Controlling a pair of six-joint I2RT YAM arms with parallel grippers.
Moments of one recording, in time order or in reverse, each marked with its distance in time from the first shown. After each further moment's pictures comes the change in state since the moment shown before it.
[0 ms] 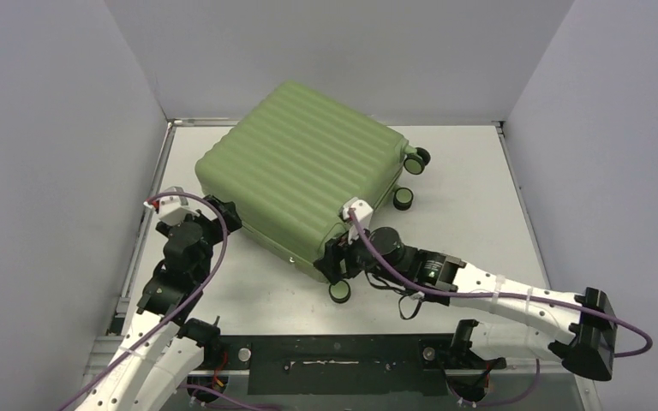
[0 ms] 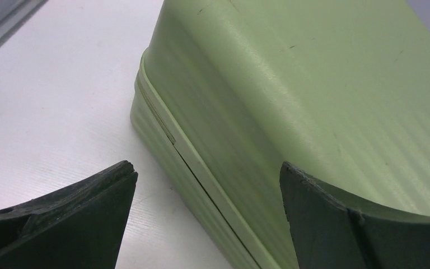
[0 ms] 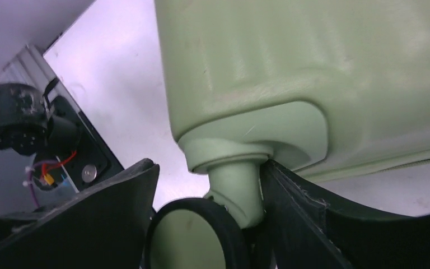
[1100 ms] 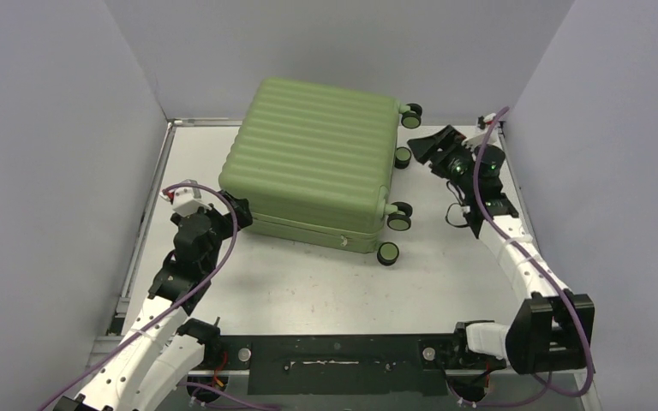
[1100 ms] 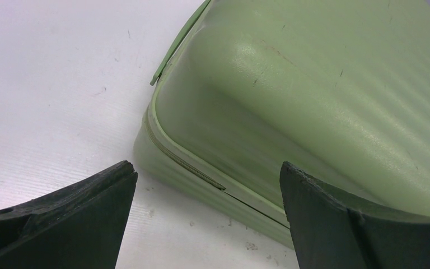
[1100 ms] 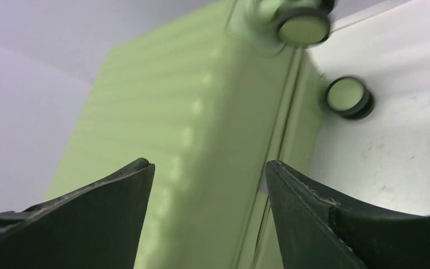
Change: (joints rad) left arm 0.011 0.114 -0.019 0.129 0.101 -0.009; right arm -0.990 0.246 0.144 0.340 -0.372 0.381
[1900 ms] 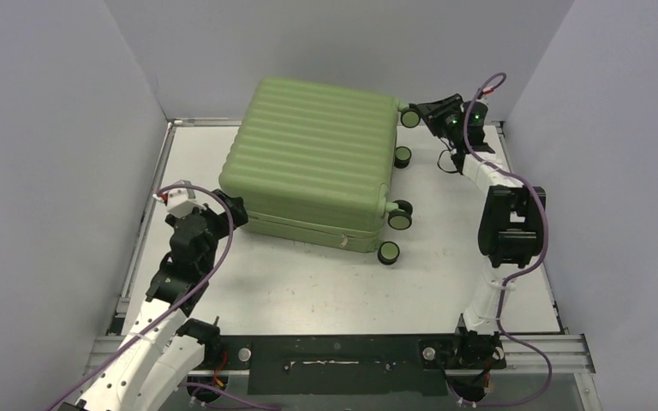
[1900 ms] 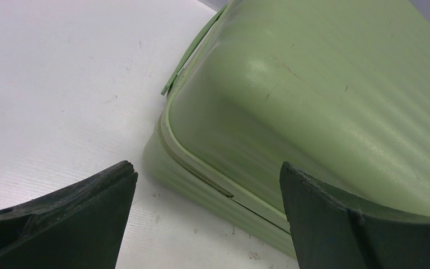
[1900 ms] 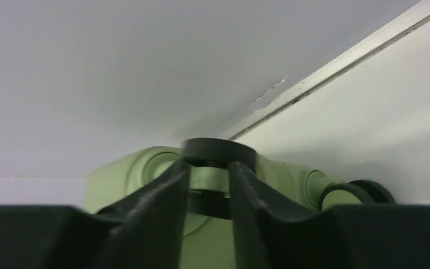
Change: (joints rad) left arm 0.028 -0.022 0.003 -0.005 -0.023 0.002; right arm -0.050 0.740 0.561 0.098 0.007 0.280
